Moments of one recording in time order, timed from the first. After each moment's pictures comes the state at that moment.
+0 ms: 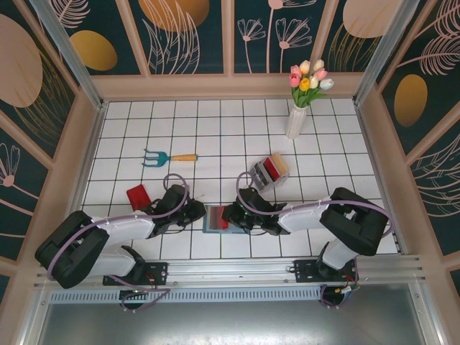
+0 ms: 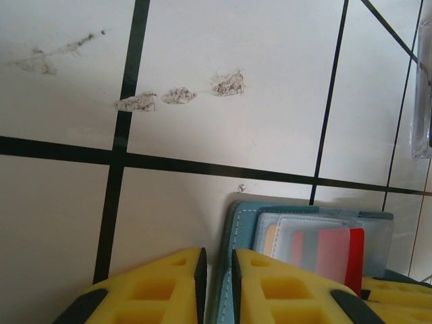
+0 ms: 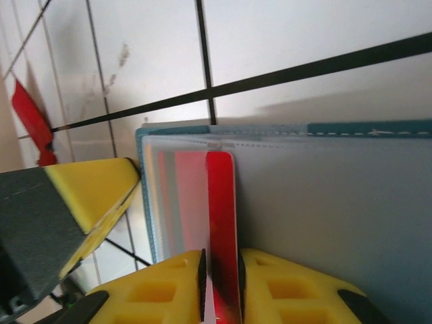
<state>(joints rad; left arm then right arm) -0.68 1.31 0.32 0.15 0.17 -1.08 1.03 1.57 0.54 0.28 -0.13 1.25</state>
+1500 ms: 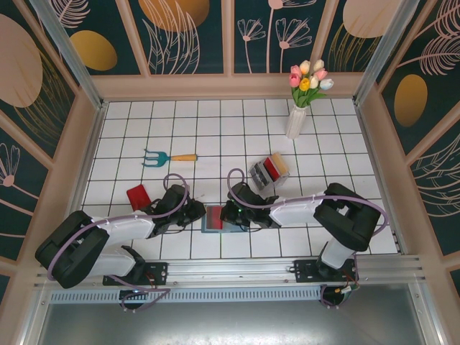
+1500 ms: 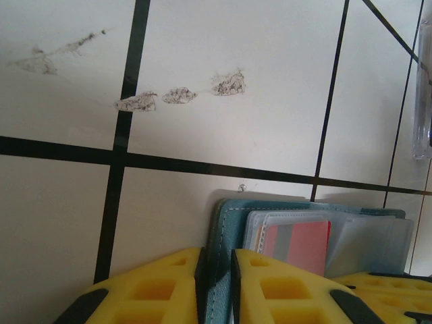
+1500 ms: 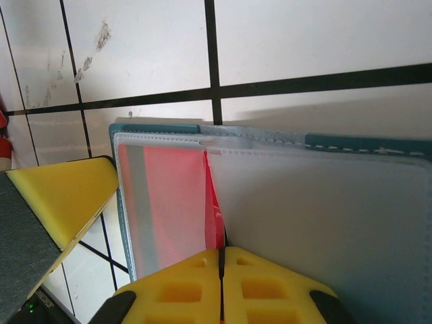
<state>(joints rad) -0.68 1.31 0.32 0.15 0.17 -1.08 1.03 1.64 0.67 0.11 -0.16 1.17</state>
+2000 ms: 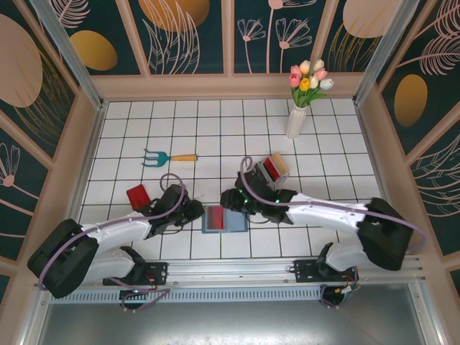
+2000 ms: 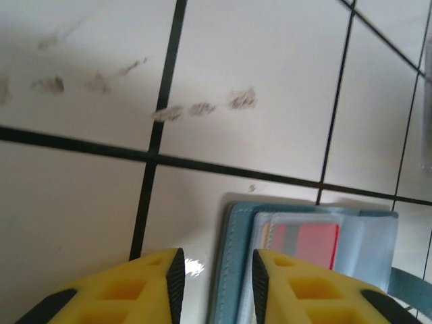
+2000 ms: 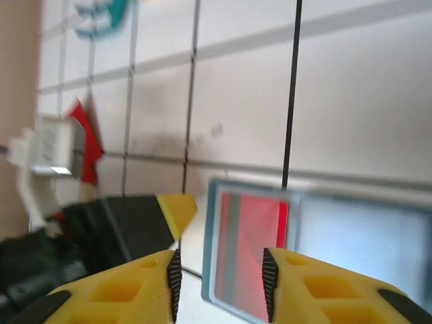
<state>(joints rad) -0.69 1.22 0.36 -0.02 0.09 -1.06 0.98 1.31 0.79 -0.19 0.03 0.97</state>
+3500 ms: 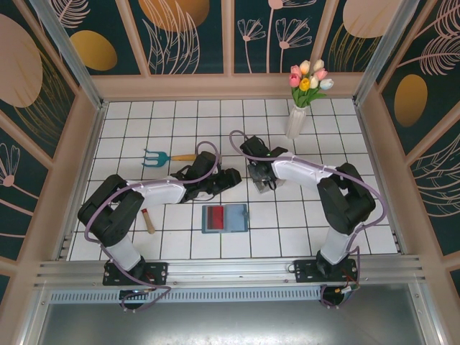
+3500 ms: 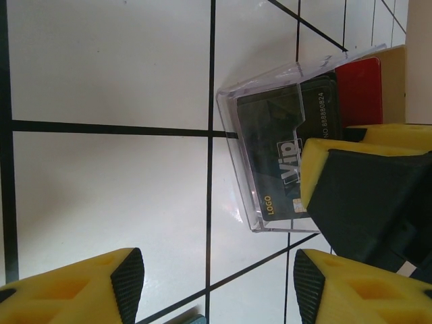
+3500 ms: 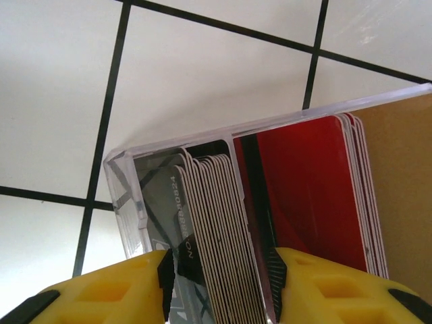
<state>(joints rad) -0.71 1.70 0.84 0.14 0.27 -1.03 0.68 1.76 1.16 -0.60 0.34 0.33</state>
